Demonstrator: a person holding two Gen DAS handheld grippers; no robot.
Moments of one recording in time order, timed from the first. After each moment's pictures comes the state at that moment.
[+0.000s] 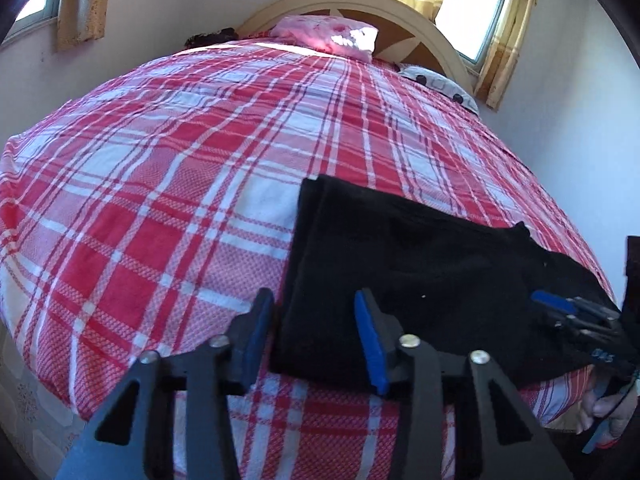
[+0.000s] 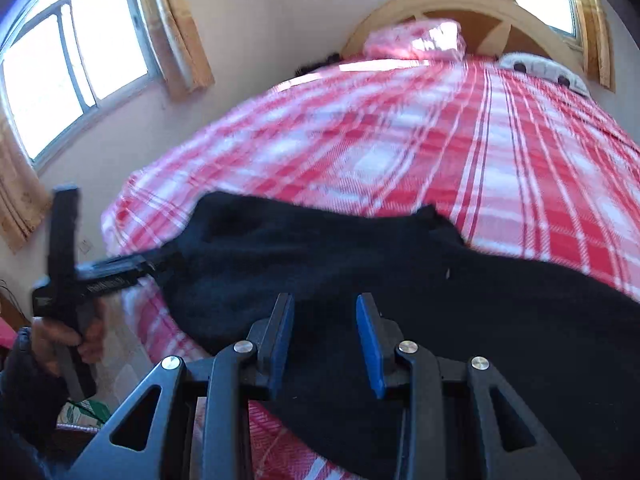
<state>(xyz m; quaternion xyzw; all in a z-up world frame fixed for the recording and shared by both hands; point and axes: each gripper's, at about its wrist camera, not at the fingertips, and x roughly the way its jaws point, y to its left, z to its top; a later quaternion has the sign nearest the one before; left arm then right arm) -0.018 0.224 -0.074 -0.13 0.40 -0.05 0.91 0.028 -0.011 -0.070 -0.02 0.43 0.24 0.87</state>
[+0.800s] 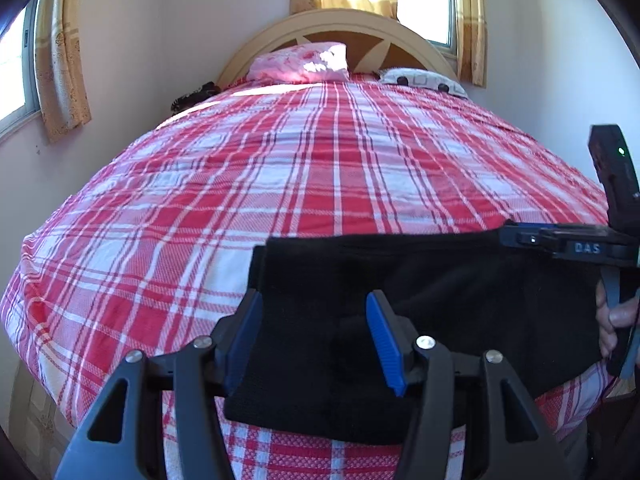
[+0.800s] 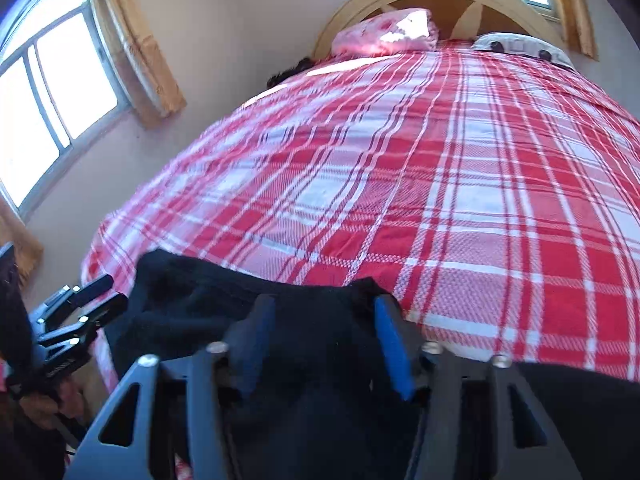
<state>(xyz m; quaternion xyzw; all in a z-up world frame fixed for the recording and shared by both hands) -0.010 0.174 -0.047 0.01 0.36 -0.03 0.93 0.114 -0.035 -0.075 0.03 0.43 0.23 0.87</state>
